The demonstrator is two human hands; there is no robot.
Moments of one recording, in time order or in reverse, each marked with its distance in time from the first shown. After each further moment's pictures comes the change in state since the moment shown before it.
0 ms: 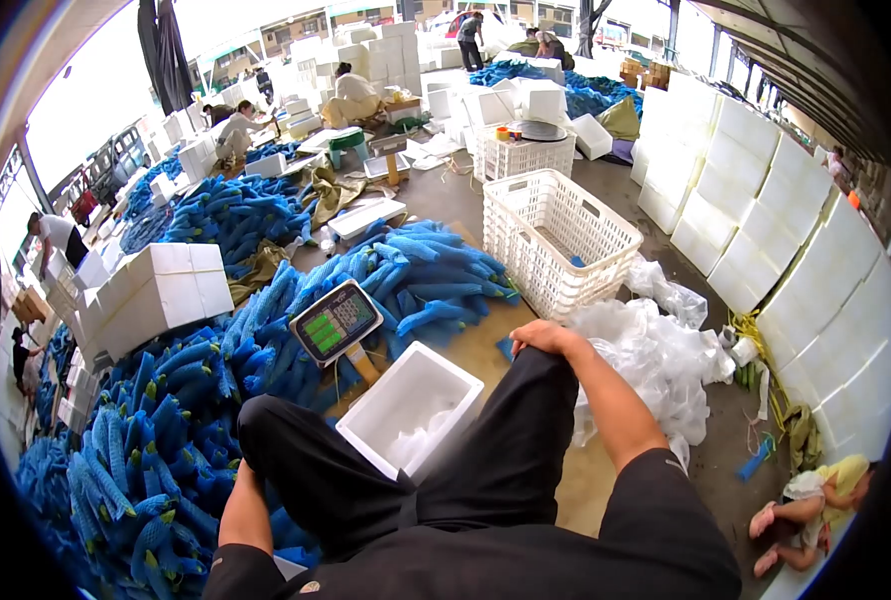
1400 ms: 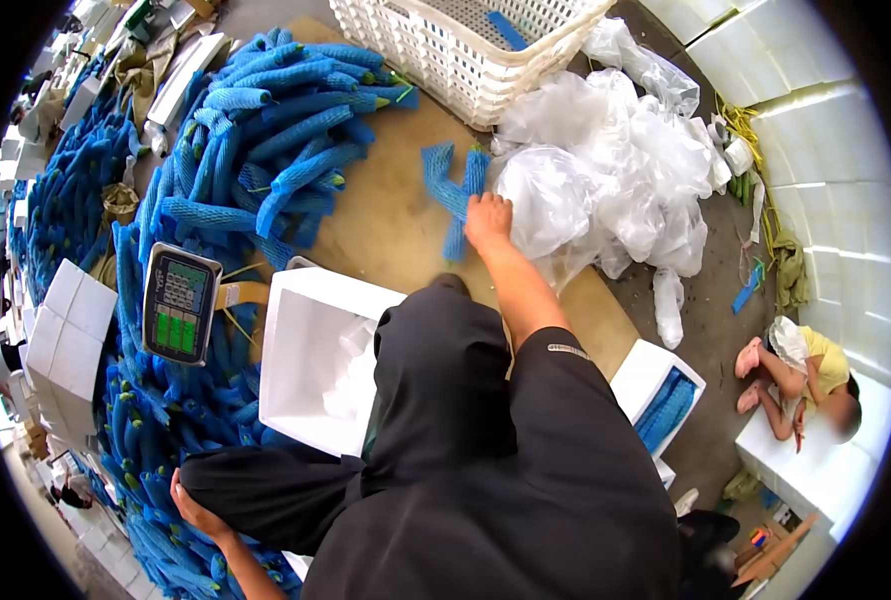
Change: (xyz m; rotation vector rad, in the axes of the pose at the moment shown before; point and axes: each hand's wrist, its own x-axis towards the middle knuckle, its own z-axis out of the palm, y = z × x) left_hand 0.032 0.024 0.054 1.226 0.768 0.132; right_hand 0.172 0.302 0.104 -0.744 0.462 0.478
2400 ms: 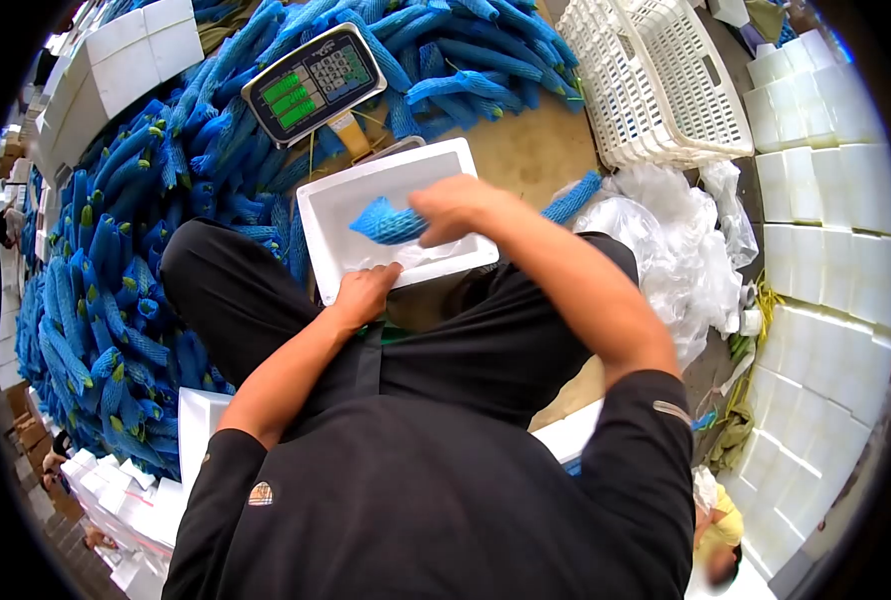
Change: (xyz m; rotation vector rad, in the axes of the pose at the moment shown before) left_hand -0.133 -0.006 0.270 0.222 -0.595 0.622; right_hand -0.155 -0.257 -0.272 -0.218 -0.625 -1.127
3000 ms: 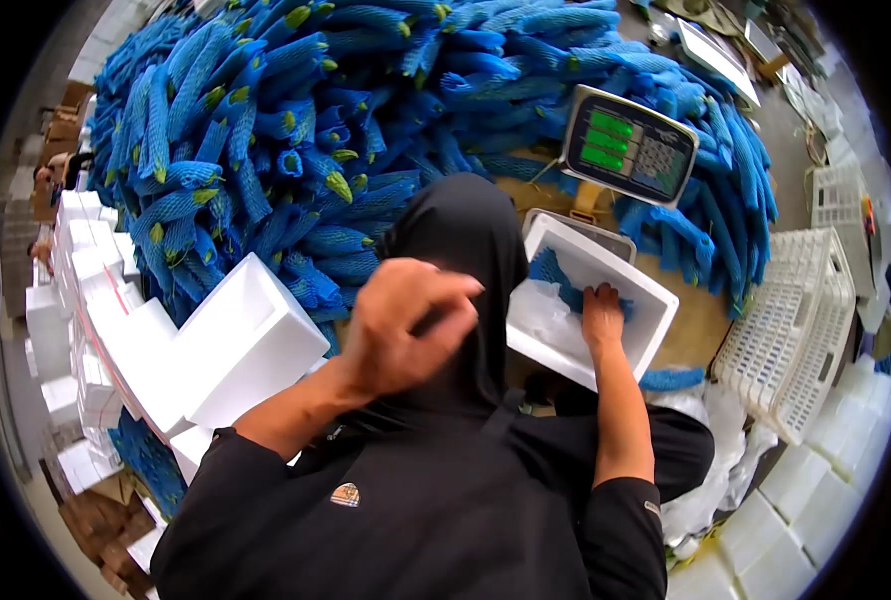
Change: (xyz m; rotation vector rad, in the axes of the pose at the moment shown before) left_hand -0.119 0.011 -0.273 -0.275 0.918 -0.357; right_hand 0.167 0.033 0.158 -0.306 0.529 -0.035
